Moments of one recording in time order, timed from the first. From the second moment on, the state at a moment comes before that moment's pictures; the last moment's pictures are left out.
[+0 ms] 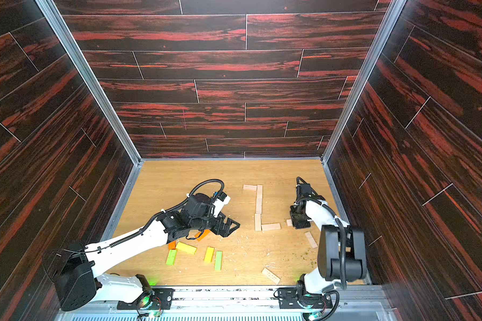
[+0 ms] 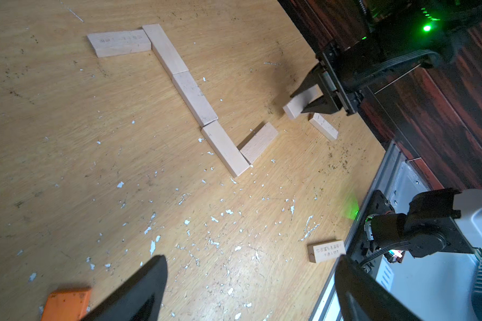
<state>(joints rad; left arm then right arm) -0.81 1.37 0.96 -0.26 0.28 -0.36 0.02 1.58 0.95 -0.73 0.00 1.42</state>
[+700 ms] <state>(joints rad) -0.81 1.37 0.96 -0.27 0.28 -0.36 0.05 1.64 0.90 -0.64 -0.05 1.46</state>
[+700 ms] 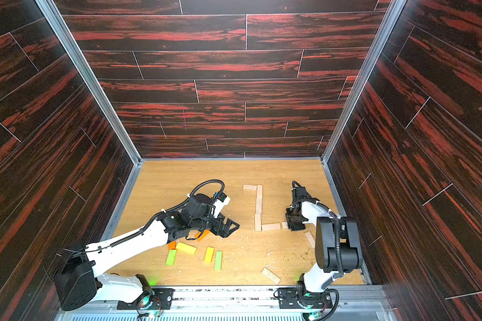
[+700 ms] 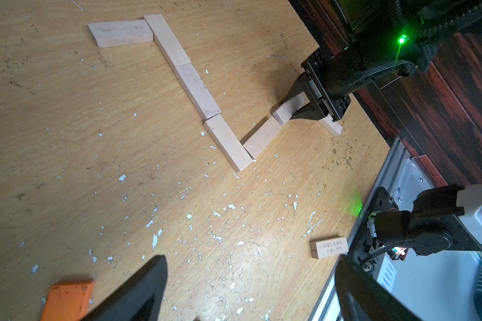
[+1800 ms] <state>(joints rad) -0.81 1.37 0.96 -0.28 0.27 -0.34 0.07 1.62 0.87 -0.59 -0.04 1.49</state>
